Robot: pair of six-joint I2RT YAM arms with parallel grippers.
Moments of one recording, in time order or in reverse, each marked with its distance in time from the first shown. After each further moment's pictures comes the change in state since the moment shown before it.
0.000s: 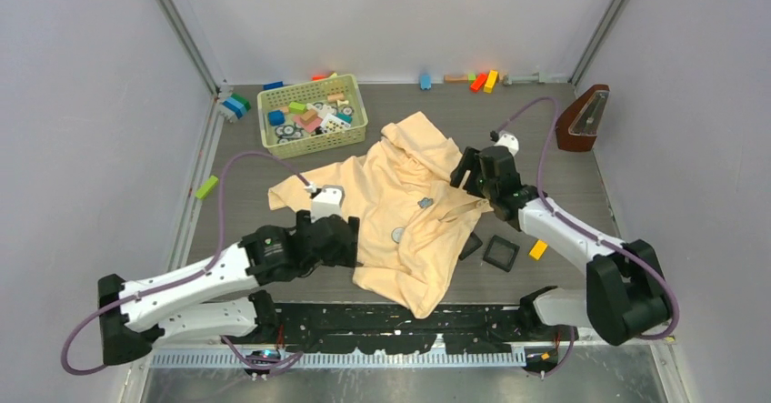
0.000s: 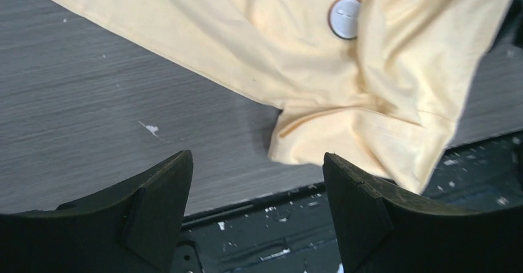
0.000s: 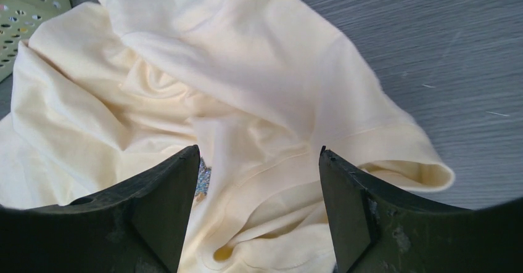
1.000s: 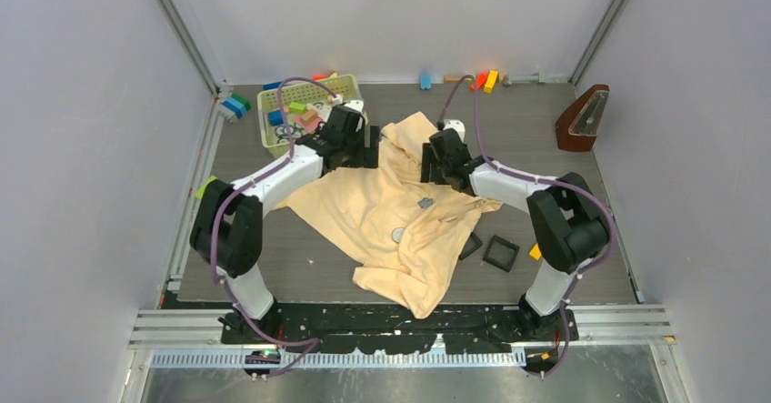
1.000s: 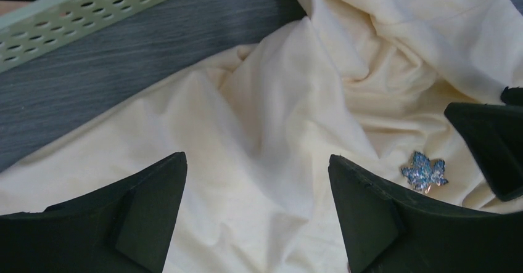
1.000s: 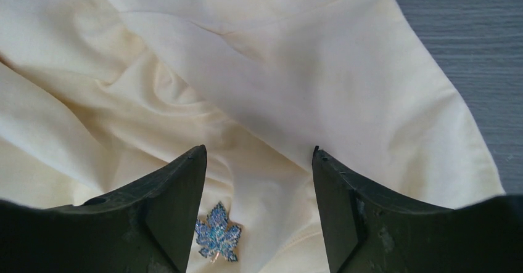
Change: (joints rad) left arm 0.643 0.819 0.435 0.550 0.412 0.507; right arm 0.150 0.469 0.352 -0.075 0.069 -0.160
